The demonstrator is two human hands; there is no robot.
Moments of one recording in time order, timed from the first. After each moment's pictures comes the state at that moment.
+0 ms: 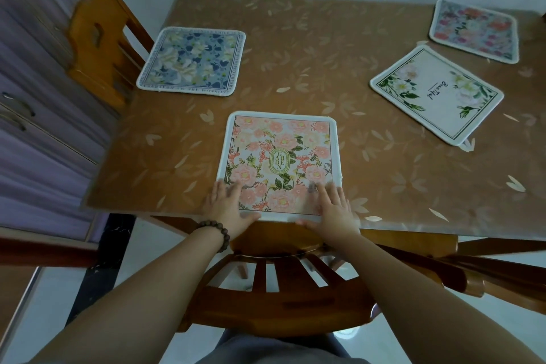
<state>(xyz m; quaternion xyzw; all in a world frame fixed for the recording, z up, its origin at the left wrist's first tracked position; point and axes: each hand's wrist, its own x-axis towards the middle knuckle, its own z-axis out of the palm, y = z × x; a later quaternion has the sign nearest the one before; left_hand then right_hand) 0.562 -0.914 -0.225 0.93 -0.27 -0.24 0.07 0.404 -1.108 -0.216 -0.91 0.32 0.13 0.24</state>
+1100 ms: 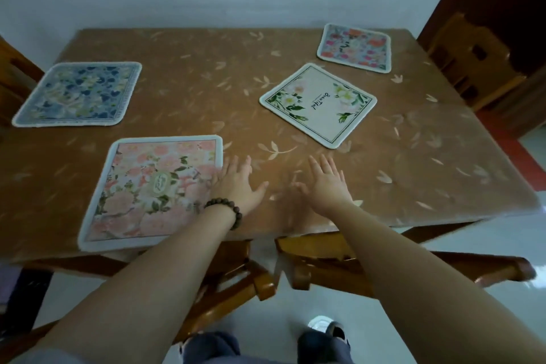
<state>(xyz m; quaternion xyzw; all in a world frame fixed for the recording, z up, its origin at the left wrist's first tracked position) 0.427 -1.185 -0.178 0.91 -0.36 -0.14 0.11 0.278 -1.332 -0.158 -0.90 0.38 0.05 0.19</state>
